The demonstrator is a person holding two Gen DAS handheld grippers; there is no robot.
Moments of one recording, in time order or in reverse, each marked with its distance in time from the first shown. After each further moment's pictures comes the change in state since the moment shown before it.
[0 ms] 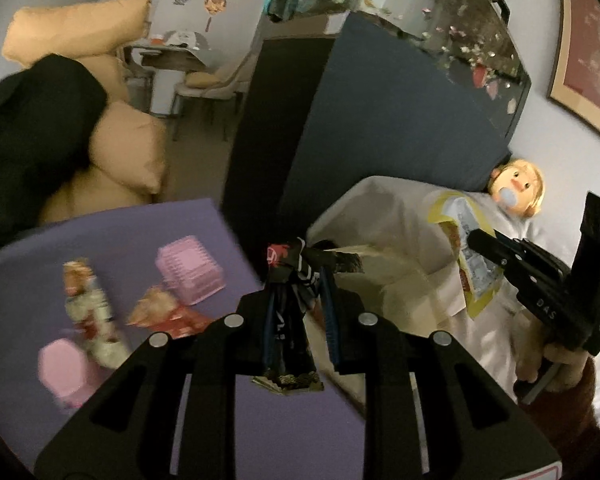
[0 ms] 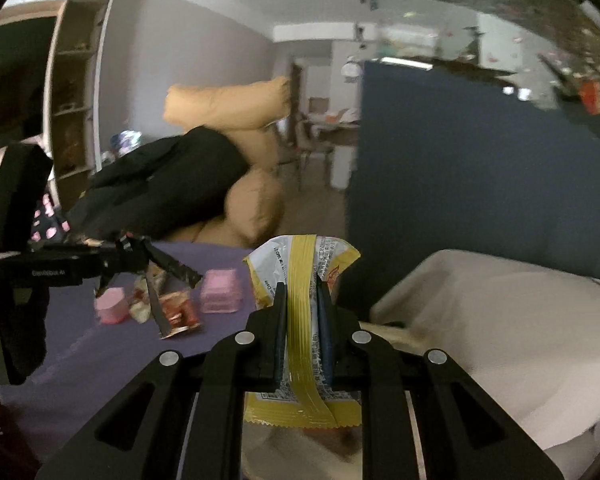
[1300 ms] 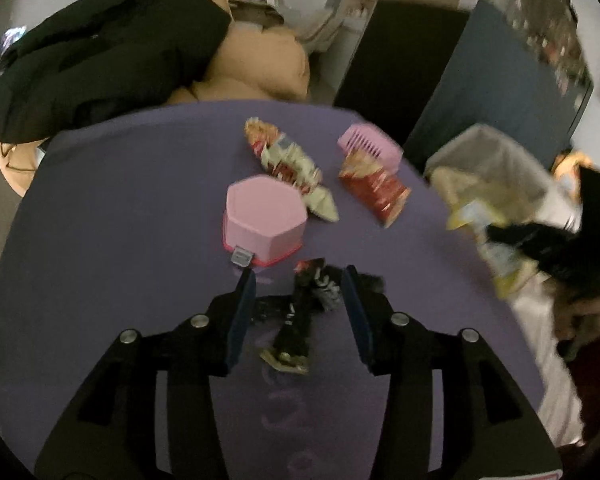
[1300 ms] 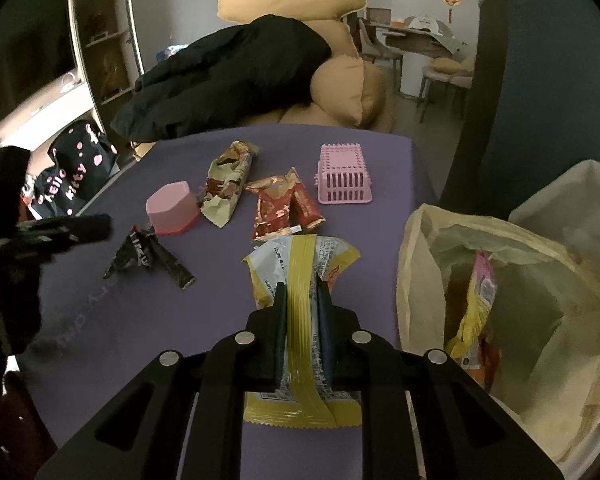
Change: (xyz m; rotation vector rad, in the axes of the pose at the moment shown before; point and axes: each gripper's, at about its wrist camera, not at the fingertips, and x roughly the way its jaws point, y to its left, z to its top) left arm -0.071 0.166 -0.122 -0.117 0.151 0.227; right arm 0.104 0.130 -0.071 -0.032 0.384 0.264
